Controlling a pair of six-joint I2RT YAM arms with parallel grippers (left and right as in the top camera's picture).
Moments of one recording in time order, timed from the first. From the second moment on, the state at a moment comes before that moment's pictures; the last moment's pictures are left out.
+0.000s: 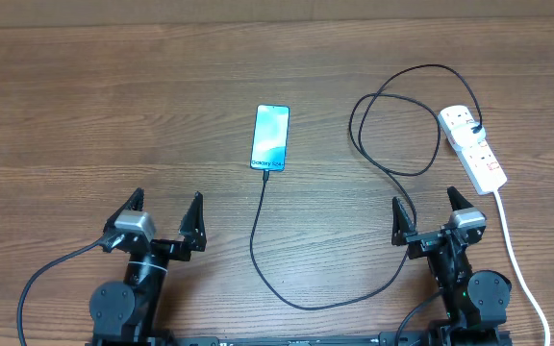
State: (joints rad) left arm -0.08 0.11 0.15 -0.01 0.08 -0.24; right arm 0.03 0.01 0.02 -0.02 -0.16 0.04
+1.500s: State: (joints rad) left arm -0.06 0.02 0.01 -0.07 -0.11 -0.24; right arm 0.03 0.01 0.02 -0.02 -0.16 0.04
